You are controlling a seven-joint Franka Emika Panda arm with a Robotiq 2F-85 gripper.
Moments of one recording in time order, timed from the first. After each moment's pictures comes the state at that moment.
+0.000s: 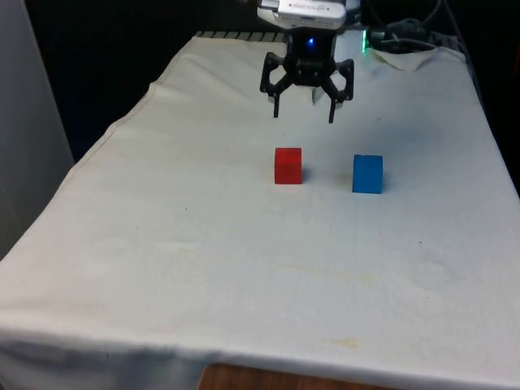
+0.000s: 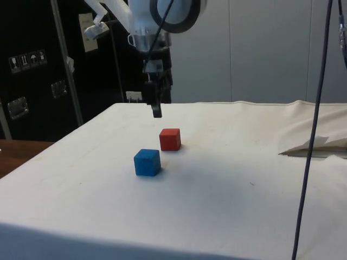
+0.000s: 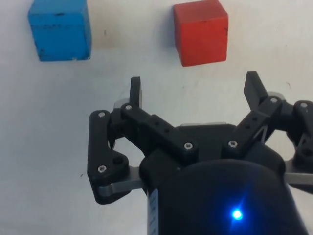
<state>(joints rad) 0.09 0.22 -0.12 -2.24 -0.12 2.48 0.01</state>
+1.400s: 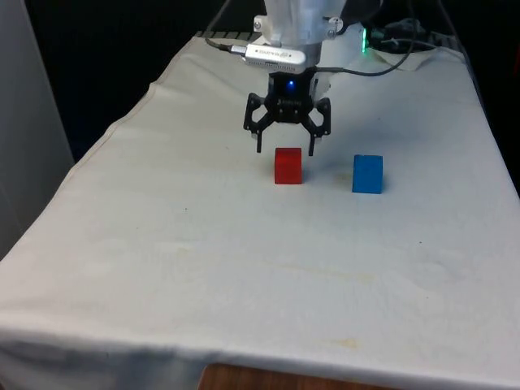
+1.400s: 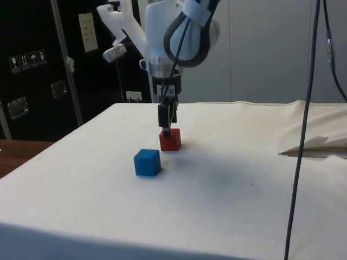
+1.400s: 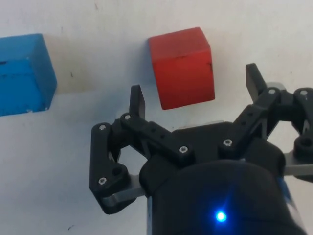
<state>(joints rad) 0.07 0.36 -0.17 -2.30 -0.08 2.75 -0.16</state>
